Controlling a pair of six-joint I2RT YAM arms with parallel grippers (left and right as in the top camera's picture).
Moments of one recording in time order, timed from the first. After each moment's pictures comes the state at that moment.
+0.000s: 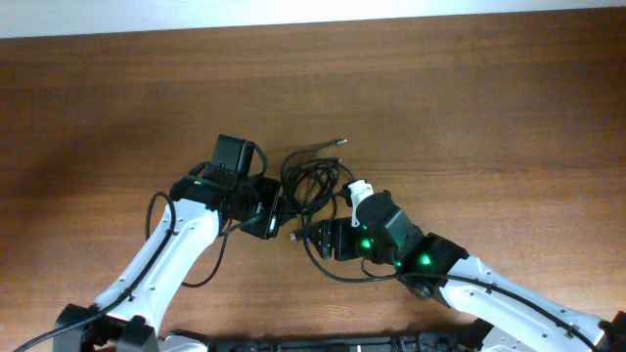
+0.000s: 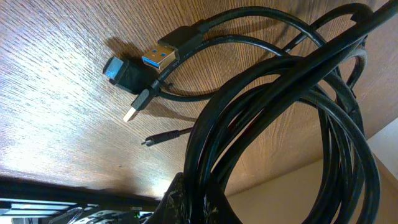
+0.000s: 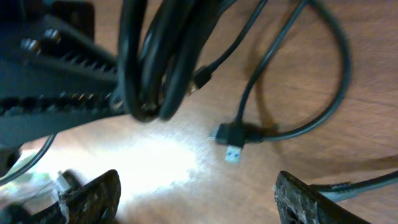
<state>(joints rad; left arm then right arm) -0.31 1.45 0.91 -0.69 0.54 -1.55 0.76 1.24 0.55 -0.03 -0.21 0.78</state>
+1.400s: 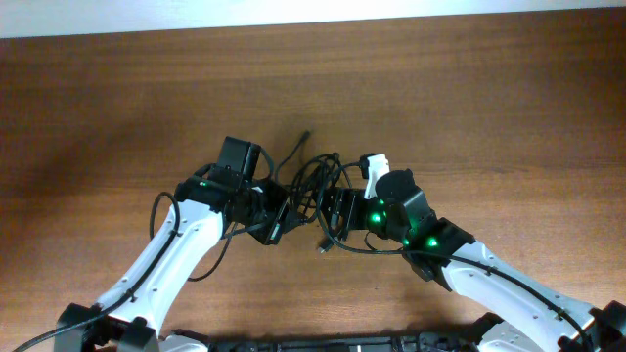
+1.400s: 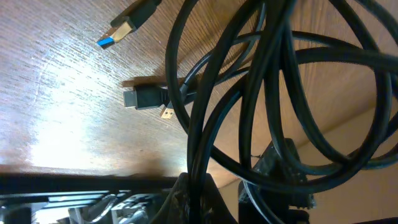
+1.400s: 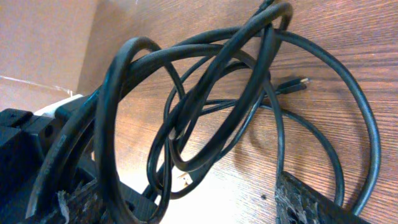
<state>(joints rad) -0.34 1.45 0.91 -0.72 0.63 -1.36 0.61 1.30 0.55 0.16 -0.27 0.81</state>
